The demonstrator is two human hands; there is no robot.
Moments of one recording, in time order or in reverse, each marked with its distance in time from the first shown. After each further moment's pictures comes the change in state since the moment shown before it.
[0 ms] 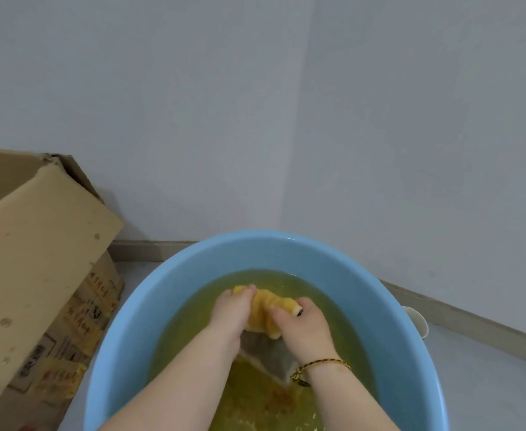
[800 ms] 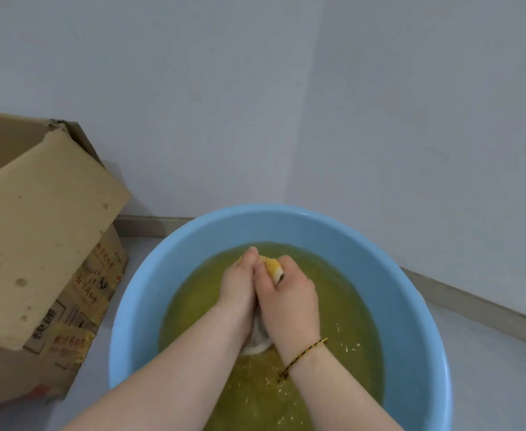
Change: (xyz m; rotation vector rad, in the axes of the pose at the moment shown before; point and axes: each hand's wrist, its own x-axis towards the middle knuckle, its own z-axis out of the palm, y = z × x) left_hand -0.041 0.004 -0.013 -0.328 -0.107 0.104; right_hand -0.029 -0.014 0.029 -0.082 0.176 -0.333
